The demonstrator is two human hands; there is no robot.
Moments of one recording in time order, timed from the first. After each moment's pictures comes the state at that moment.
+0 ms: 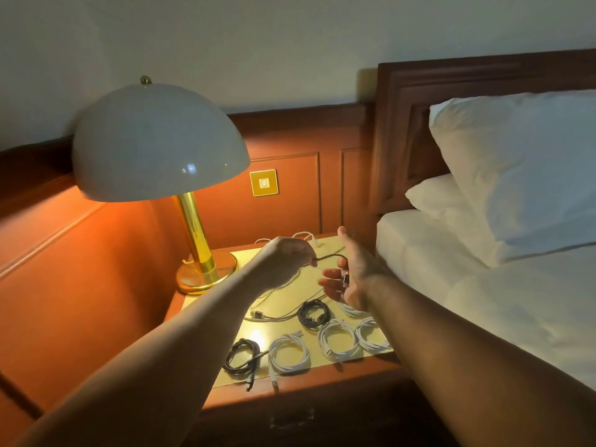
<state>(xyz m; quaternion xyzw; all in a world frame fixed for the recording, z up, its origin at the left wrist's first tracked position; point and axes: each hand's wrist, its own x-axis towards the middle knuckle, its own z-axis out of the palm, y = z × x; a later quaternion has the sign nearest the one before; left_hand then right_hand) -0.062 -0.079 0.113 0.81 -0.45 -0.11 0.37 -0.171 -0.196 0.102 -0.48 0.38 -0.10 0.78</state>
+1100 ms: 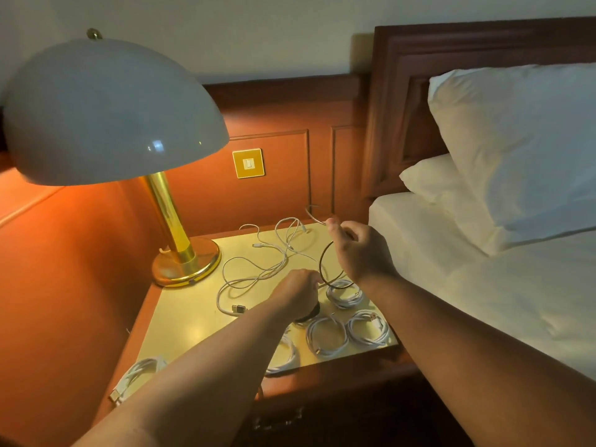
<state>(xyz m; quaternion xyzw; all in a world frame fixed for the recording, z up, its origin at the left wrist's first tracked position) -0.050 -0.153 -0.012 0.89 -0.40 -0.11 0.19 -0.168 -0.227 0.079 -0.83 0.25 -0.33 0.37</state>
